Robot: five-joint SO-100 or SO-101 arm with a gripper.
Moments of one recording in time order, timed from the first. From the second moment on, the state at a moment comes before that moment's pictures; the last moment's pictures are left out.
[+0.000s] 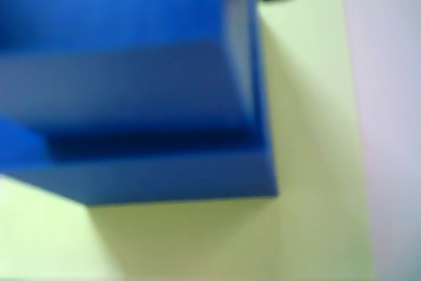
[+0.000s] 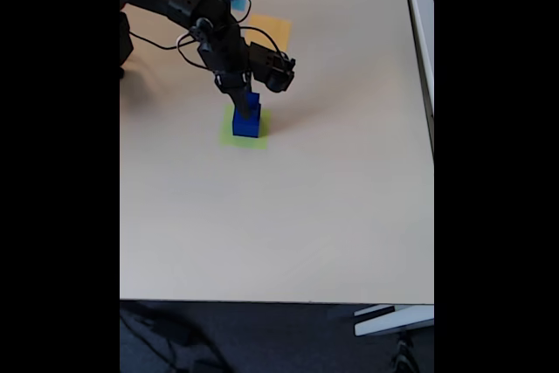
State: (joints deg) arm 25.5 86.0 96.1 57.3 68.7
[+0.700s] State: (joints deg) arm 21.3 86.7 96.1 55.8 67.9
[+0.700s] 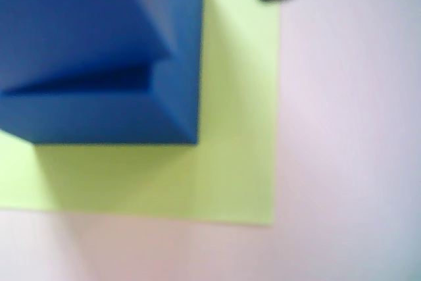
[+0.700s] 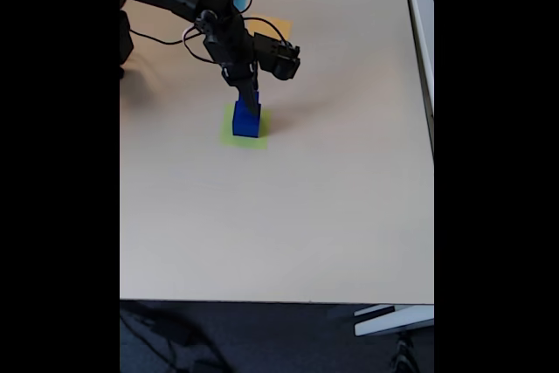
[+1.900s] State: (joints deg) arm 21.3 88.8 96.1 54.9 65.7
